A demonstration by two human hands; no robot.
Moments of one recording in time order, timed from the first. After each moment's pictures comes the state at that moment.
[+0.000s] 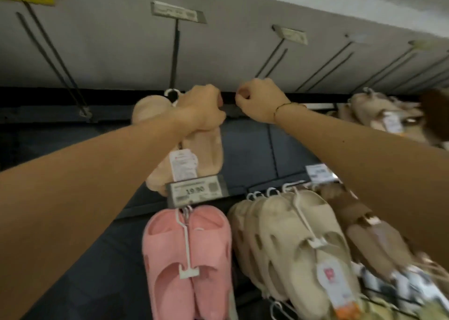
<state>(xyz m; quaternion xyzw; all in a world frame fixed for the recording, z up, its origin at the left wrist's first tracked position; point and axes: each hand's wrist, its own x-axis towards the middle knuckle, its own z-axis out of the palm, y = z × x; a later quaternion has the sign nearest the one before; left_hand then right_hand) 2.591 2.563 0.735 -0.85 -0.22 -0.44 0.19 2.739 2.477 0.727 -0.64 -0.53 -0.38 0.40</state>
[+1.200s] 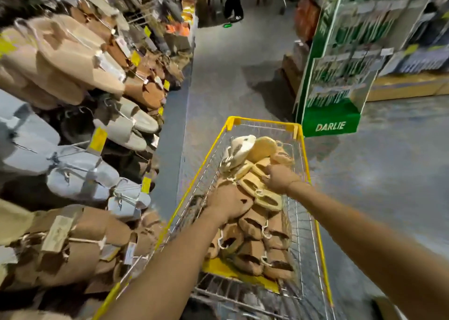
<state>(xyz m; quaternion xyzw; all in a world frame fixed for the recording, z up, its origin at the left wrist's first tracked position) 3.009 1.999 -0.072 -0.94 0.15 0.28 -0.13 2.999 1.811 -0.077 -0.95 0.14 0.20 0.17</state>
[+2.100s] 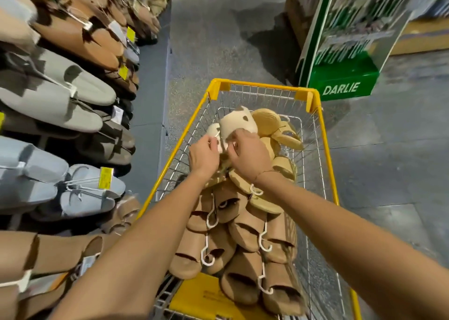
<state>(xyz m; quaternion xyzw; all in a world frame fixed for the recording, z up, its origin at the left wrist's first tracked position) 3.184 1.938 -0.247 -0.94 0.02 0.08 -0.34 3.120 1.818 -0.209 -0.95 0.11 -0.06 0.27</state>
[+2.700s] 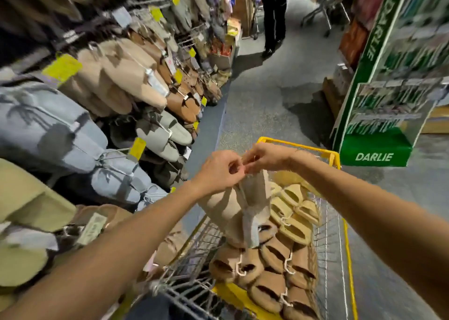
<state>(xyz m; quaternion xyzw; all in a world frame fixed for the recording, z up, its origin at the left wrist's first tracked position) 3.094 2.051 0.028 -0.90 0.34 -0.03 -0.28 3.109 1.852 0.024 -0.88 -0.20 0.20 0.38</state>
